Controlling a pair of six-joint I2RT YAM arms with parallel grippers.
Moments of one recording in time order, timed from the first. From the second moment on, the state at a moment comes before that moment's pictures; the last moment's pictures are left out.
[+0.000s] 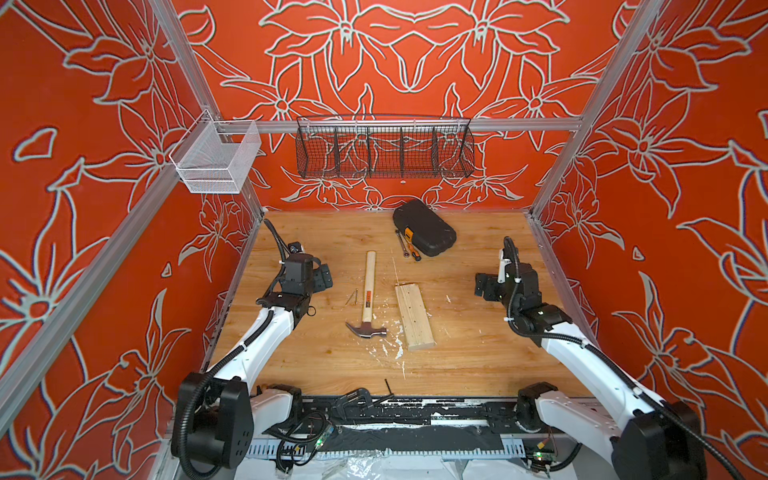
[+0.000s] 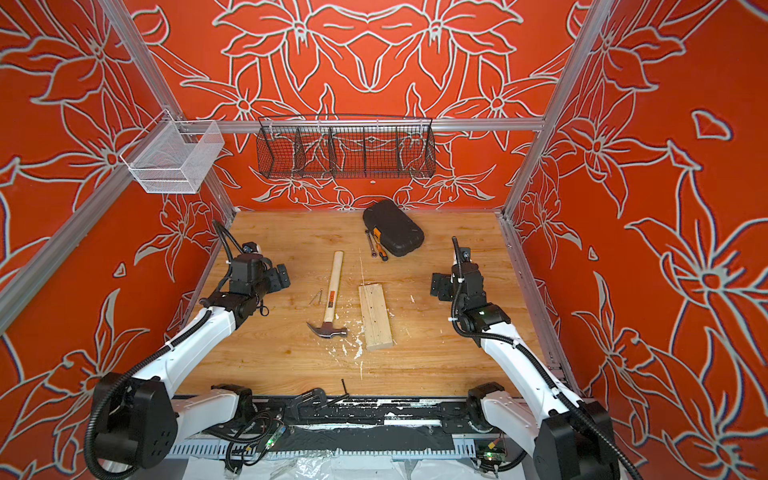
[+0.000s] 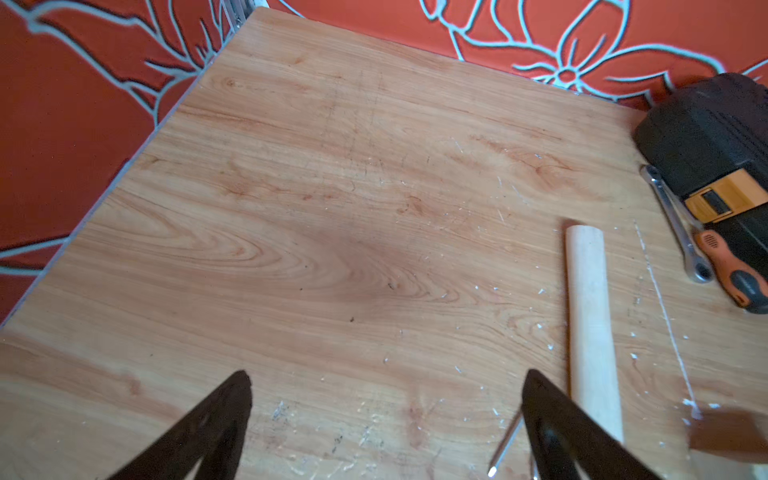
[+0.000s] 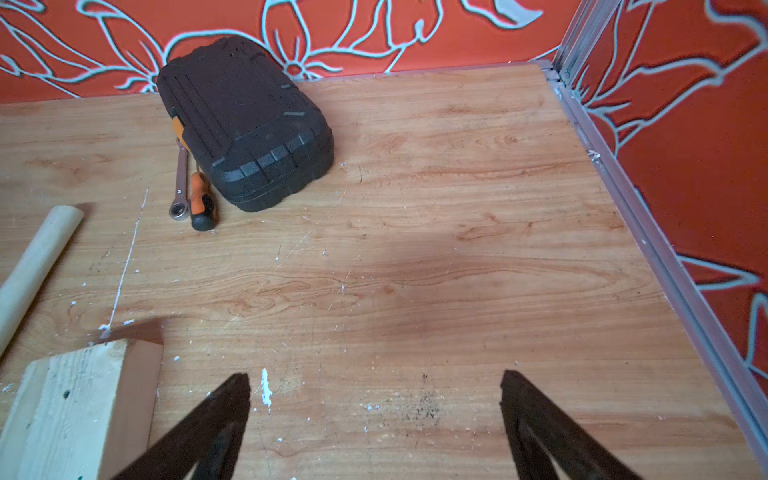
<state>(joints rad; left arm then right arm) -0.08 1.17 0.69 -0.16 -0.25 -0.29 0.25 1.02 0.65 -0.20 0.26 0.22</state>
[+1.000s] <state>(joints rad) 0.05 1.34 0.41 0.36 0.00 -0.10 0.25 1.10 0.47 0.15 0.40 0.02</state>
